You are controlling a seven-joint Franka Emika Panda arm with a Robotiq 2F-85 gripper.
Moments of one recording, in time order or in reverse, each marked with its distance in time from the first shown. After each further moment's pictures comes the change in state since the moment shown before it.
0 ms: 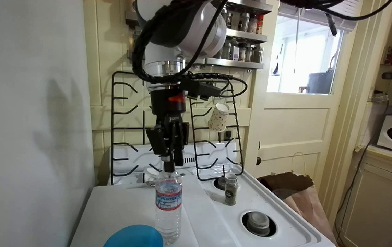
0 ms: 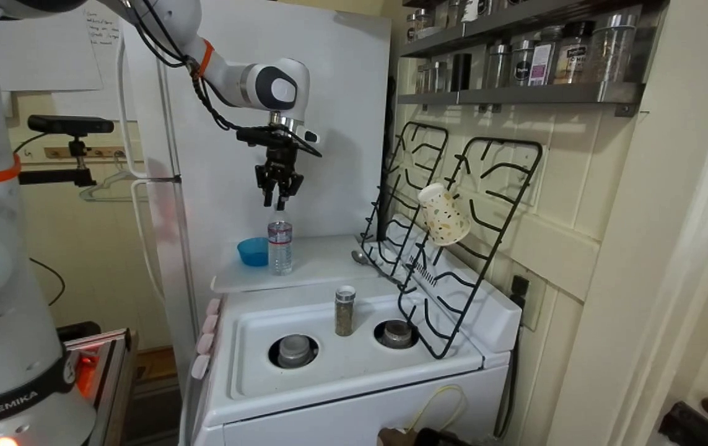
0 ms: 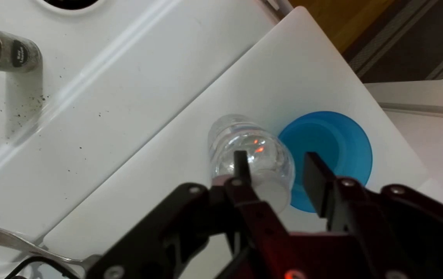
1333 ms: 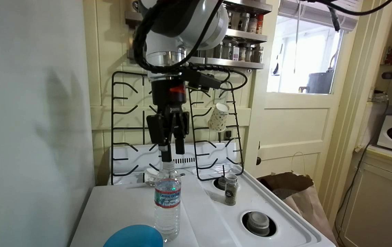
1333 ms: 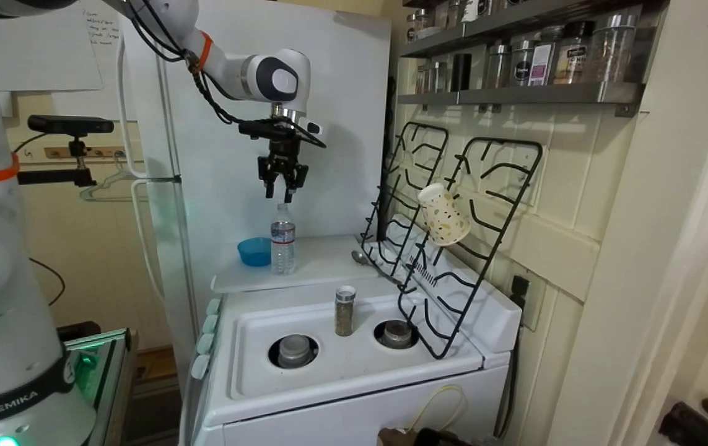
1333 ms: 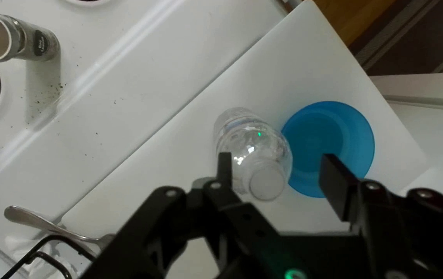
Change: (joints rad) arm -0.005 -0.017 -0.006 0.026 -0.012 -0.012 -0.013
